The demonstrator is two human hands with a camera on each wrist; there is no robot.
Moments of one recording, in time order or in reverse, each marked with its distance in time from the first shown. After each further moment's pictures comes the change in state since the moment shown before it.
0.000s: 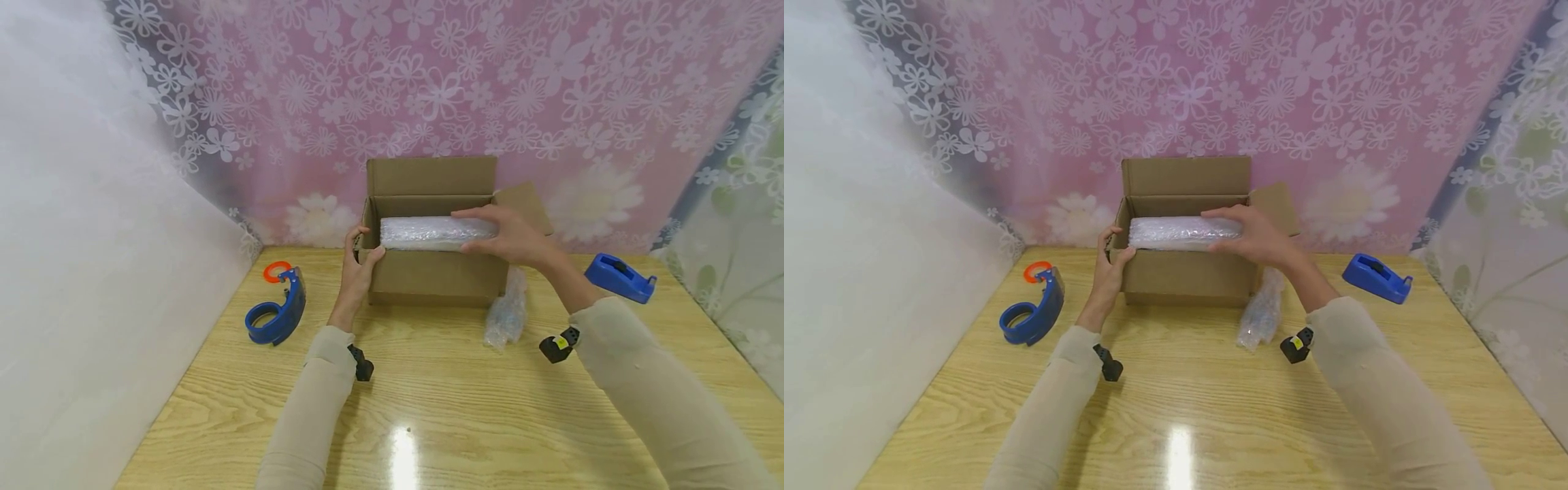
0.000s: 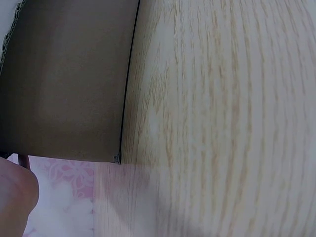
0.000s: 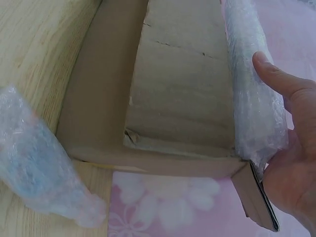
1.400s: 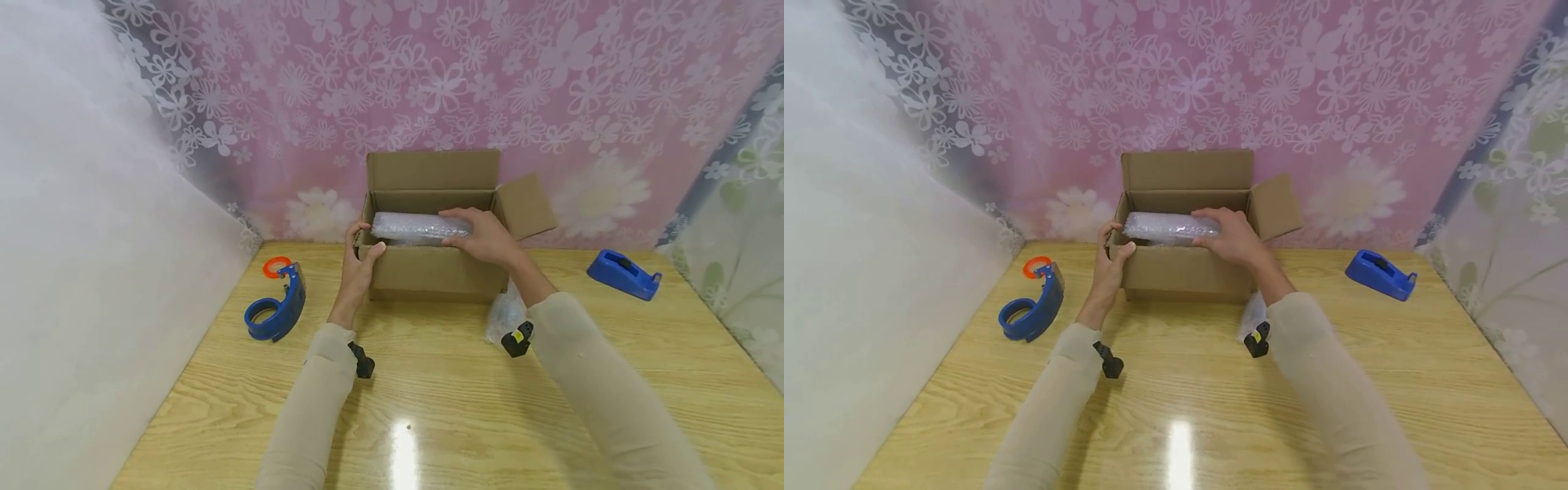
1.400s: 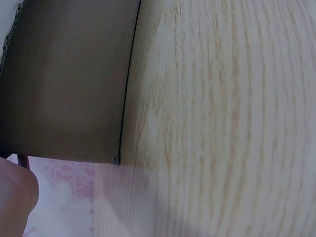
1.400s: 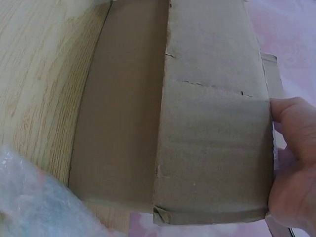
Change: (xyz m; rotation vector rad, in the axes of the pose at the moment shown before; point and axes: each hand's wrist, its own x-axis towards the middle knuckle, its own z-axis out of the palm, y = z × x) left_hand 0.002 -0.001 -0.001 -0.022 -0.015 -0.022; right_hand 0.031 0.006 0.043 -0.059 0.021 0.104
